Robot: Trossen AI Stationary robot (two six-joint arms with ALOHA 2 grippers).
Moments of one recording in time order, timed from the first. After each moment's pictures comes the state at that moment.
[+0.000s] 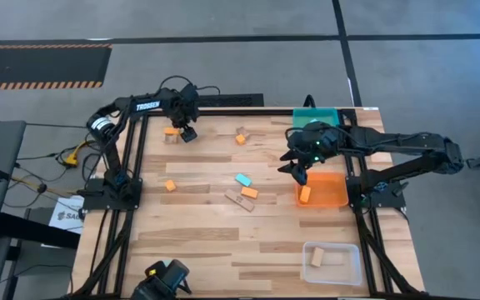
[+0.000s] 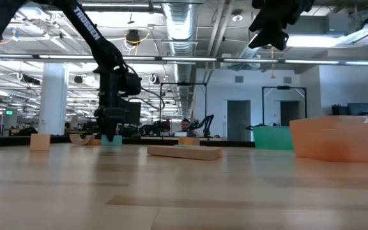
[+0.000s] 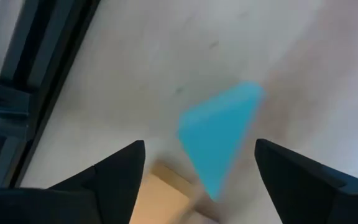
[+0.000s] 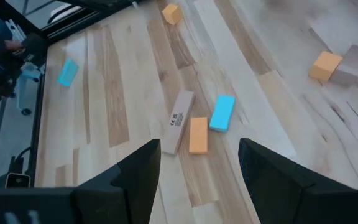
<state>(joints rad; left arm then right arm) 0.91 1.88 1.21 -0.79 -0.04 0.34 -0.14 1.13 1.03 -0.58 -0.14 0.30</state>
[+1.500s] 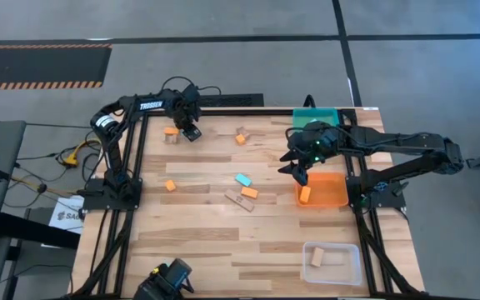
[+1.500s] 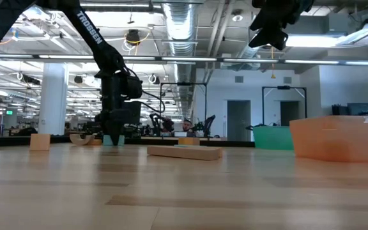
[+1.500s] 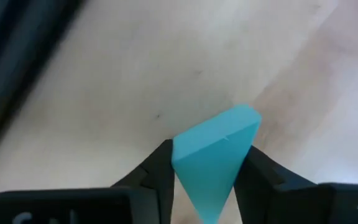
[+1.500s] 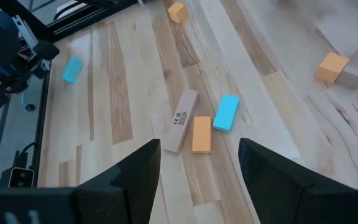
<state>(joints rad) 0.91 1.91 1.22 -0.76 0.08 0.24 -0.14 1.13 1.03 -0.58 -0.16 0.29</state>
